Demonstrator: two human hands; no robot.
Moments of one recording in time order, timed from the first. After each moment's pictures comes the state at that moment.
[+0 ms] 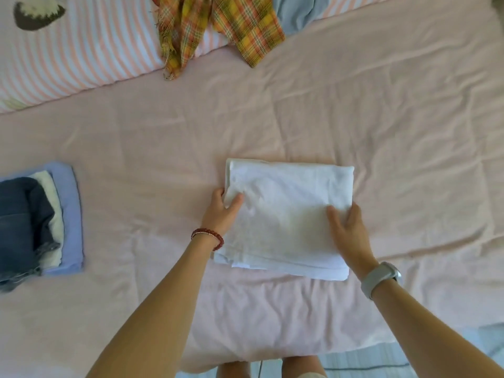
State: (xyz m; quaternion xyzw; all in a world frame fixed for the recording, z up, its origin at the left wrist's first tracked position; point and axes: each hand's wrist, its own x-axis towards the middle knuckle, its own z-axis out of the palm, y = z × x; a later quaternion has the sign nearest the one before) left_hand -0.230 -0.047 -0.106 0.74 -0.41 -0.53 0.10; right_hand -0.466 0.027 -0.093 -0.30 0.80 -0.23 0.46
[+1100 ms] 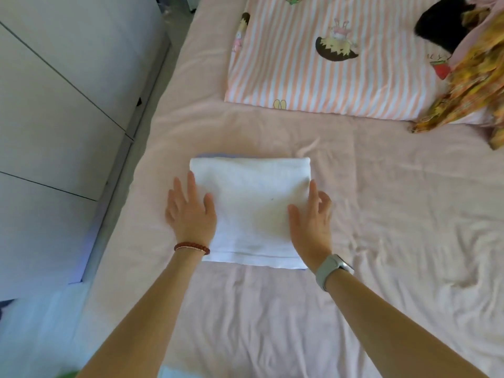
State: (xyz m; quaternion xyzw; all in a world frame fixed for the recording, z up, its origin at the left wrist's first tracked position) left_hand 0.280 -0.005 -0.029 0.89 -0.40 -0.18 0.14; right_hand 0.081 -0.033 -0.028 -0.61 0.69 -0.19 0.35
